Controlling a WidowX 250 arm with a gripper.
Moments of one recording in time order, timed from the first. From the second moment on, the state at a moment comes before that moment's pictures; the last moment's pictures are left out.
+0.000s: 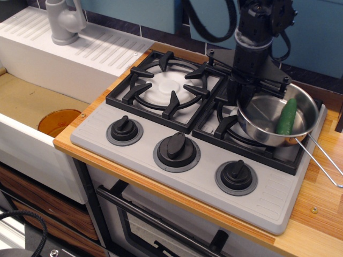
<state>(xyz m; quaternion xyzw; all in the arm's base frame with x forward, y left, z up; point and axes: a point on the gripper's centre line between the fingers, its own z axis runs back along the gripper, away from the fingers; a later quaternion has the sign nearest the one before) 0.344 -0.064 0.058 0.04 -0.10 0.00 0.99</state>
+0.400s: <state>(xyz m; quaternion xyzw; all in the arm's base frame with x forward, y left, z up) 0.343 -0.050 0.112 0.04 -0.05 -0.02 1.00</state>
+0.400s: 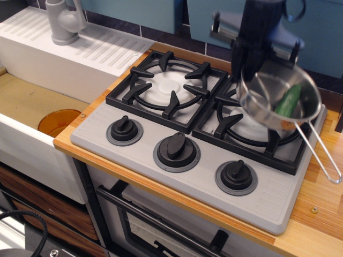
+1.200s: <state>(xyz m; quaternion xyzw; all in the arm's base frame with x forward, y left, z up) 0.372 0.070 0.111 0.01 -0.06 -0.07 1.00</state>
